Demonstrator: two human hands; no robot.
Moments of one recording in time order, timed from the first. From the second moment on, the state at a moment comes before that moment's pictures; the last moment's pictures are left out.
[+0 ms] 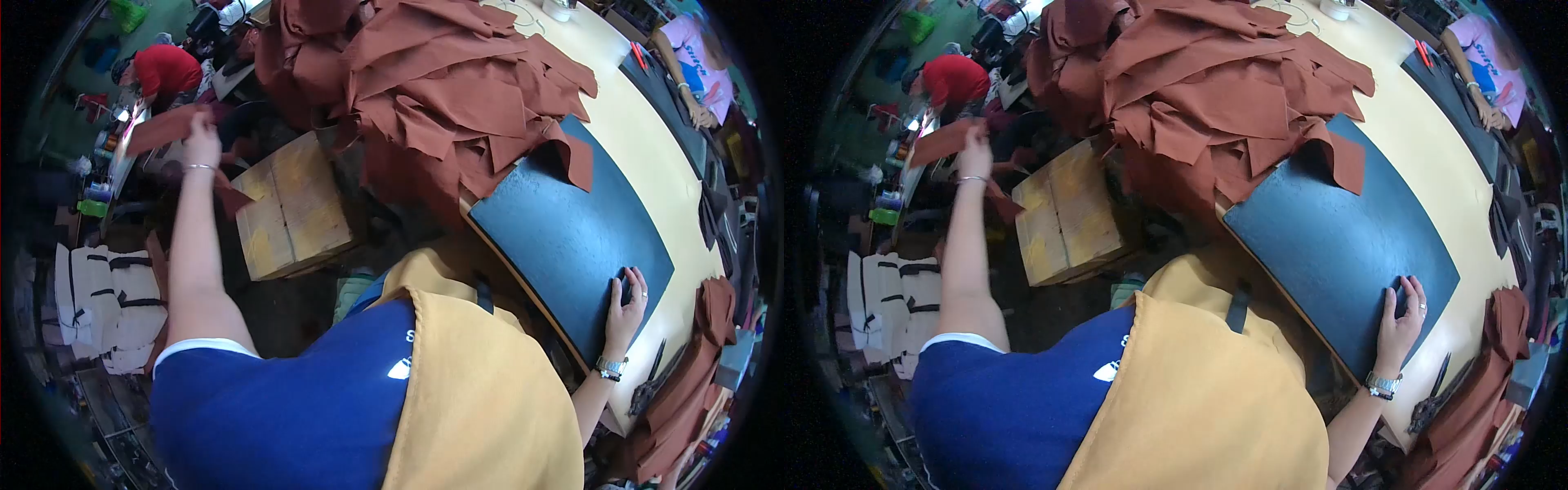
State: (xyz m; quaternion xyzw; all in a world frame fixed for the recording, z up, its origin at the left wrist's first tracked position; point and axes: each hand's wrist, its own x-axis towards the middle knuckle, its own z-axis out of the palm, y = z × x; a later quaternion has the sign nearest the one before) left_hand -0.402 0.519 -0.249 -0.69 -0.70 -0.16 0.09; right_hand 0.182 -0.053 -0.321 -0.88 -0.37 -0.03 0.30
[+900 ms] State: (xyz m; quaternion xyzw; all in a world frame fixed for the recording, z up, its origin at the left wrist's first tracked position) left_hand -0.310 0.416 -0.546 -0.71 -0.67 0.13 -0.17; right_hand 0.244 -0.098 -0.158 -0.78 -0.37 -0.08 0.49
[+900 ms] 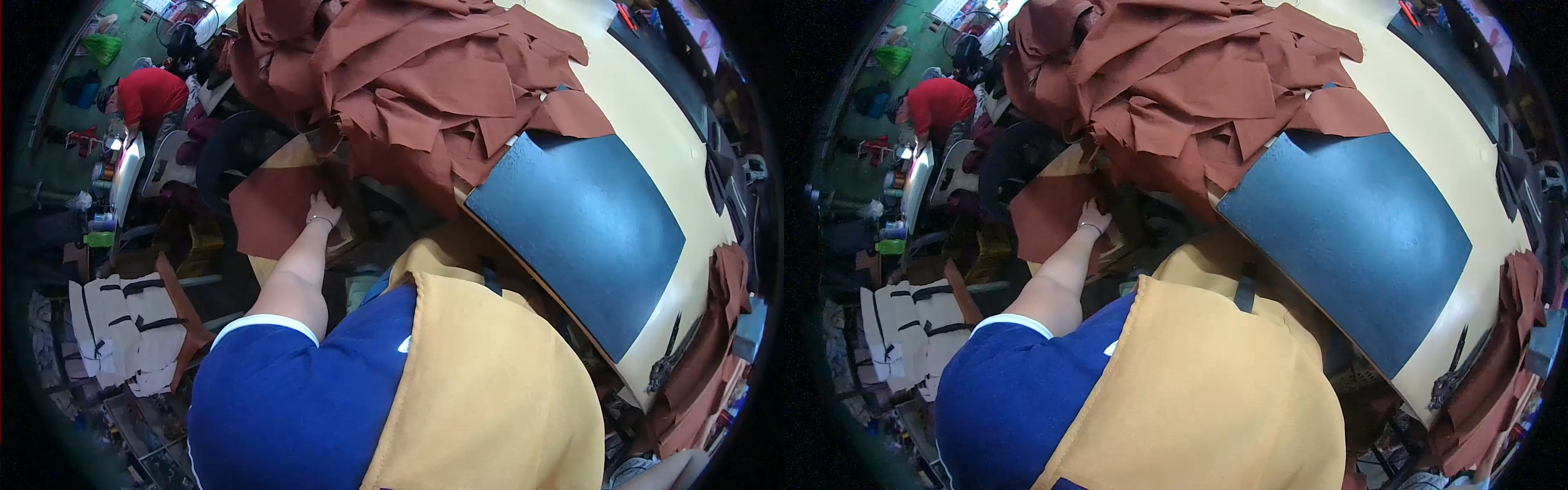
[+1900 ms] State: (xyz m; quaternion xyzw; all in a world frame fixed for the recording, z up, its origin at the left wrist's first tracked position) left_hand -0.312 0.406 -0.551 -0.71 -0.68 0.10 -0.17; right_hand 0.248 -0.079 -0.117 -0.76 -0.41 -0.12 0.49
